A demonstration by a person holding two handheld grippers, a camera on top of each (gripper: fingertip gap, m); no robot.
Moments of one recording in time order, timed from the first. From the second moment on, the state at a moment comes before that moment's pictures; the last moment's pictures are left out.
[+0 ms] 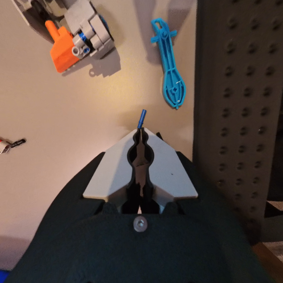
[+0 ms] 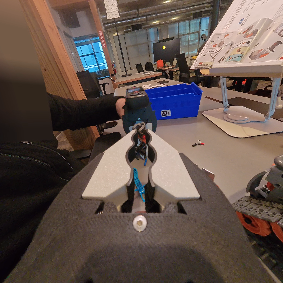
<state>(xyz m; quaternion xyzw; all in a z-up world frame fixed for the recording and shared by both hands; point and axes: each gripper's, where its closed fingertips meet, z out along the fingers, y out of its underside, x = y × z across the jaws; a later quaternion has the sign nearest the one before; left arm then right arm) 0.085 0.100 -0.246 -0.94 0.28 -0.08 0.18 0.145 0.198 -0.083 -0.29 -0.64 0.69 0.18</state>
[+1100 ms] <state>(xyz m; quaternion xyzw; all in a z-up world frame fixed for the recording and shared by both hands) 0.104 0.131 -0.215 -0.90 0.26 -0.02 0.35 0.136 0.187 -0.103 -0.34 -0.62 0.69 0.12</state>
